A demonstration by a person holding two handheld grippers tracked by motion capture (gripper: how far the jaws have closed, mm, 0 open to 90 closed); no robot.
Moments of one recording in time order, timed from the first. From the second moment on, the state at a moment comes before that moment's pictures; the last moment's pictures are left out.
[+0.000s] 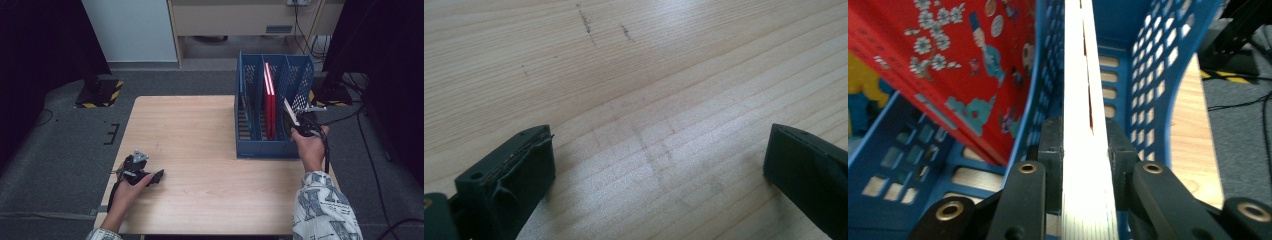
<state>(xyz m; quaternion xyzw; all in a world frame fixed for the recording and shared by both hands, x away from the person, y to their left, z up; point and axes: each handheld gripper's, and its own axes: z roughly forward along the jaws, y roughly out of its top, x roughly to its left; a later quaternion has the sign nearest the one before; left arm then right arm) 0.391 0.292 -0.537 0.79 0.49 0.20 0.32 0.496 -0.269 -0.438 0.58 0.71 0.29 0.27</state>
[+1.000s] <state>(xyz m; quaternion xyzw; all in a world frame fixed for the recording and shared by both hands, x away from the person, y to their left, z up) 0.392 0.291 -0.537 0.79 0.49 0.20 0.32 0.526 -0.250 -0.438 0.58 0.70 0.28 0.31</state>
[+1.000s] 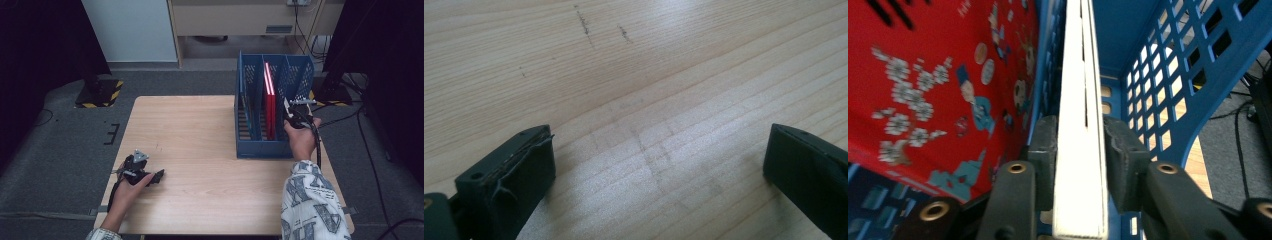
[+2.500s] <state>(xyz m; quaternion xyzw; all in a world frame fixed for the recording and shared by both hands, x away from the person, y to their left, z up) 0.392 0.290 -0.537 0.79 0.49 0.20 0.32 0.472 -0.258 -0.408 0.56 0.66 0.44 0.26</state>
